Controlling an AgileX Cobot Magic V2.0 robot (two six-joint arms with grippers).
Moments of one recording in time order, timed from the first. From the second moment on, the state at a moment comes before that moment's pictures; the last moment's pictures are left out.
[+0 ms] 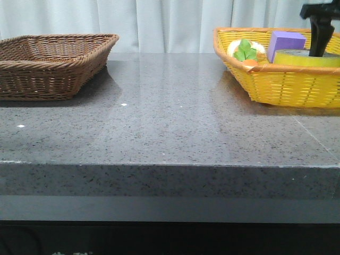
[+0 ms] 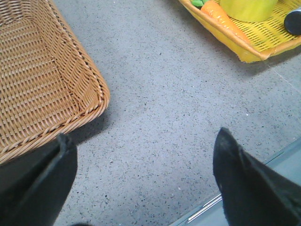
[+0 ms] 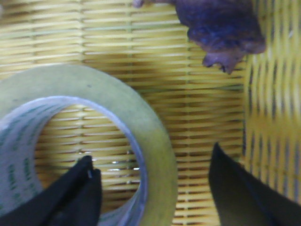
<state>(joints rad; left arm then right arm) -0.55 0.87 -0.91 -0.03 0.67 0.06 -0.10 2.03 -1.92 0.08 1.14 0.03</state>
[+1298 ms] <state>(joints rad) -0.55 0.87 -0.91 -0.03 0.67 0.06 0.21 1.77 -1.92 0.08 1.13 0.04</state>
